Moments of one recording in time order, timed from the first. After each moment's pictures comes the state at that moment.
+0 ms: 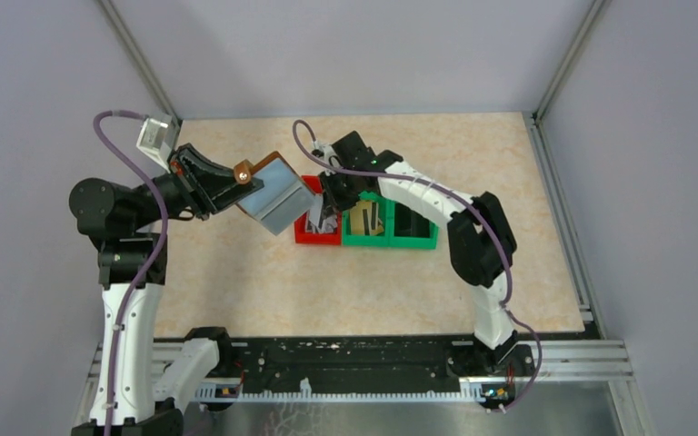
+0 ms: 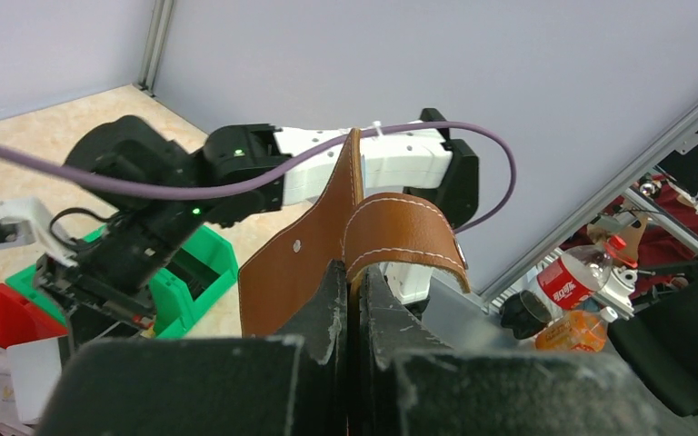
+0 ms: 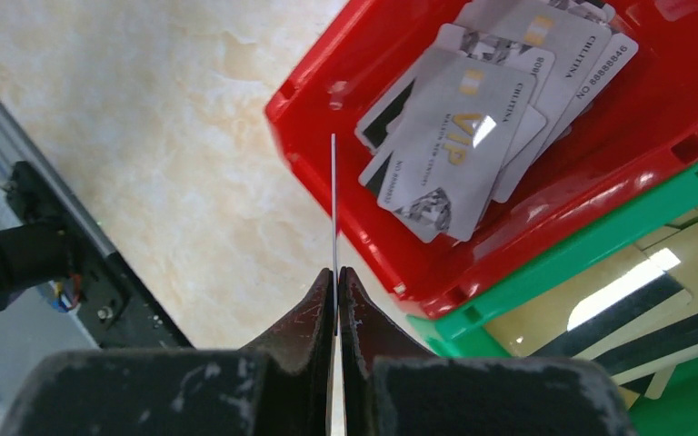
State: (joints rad) left arm 0.01 0.84 1.13 0.18 1.14 -0.93; right arm 0.71 1.96 1.66 -0.59 -0.40 0.22
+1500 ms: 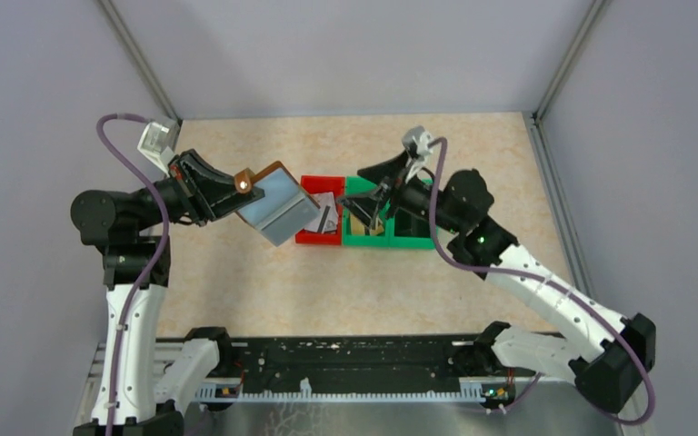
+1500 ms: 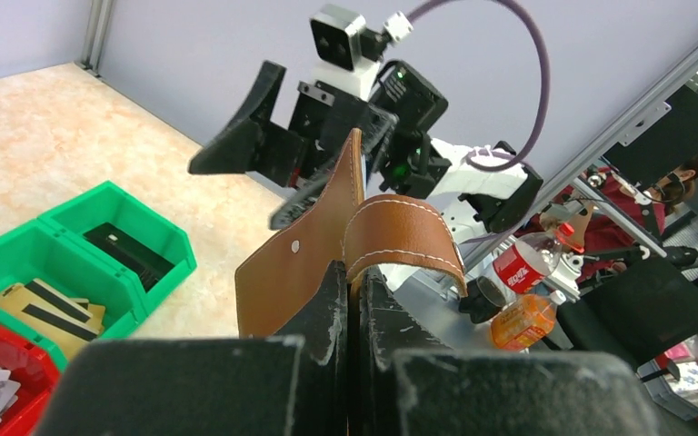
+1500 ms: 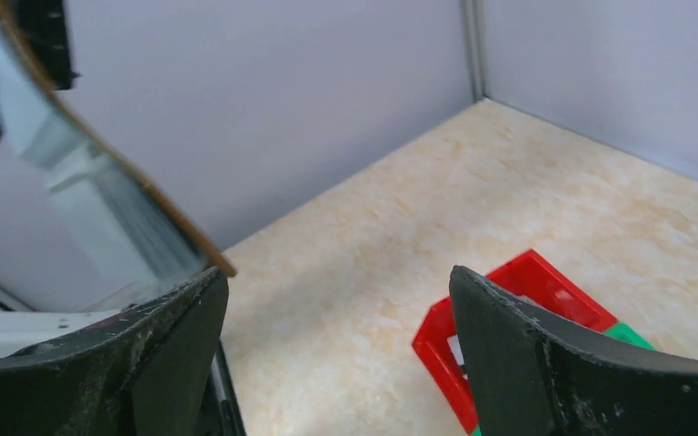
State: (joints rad) left arm 0.01 0.82 1.08 0.33 1.20 -1.11; right arm 0.72 1.09 1.02 0.16 -0.33 0.31
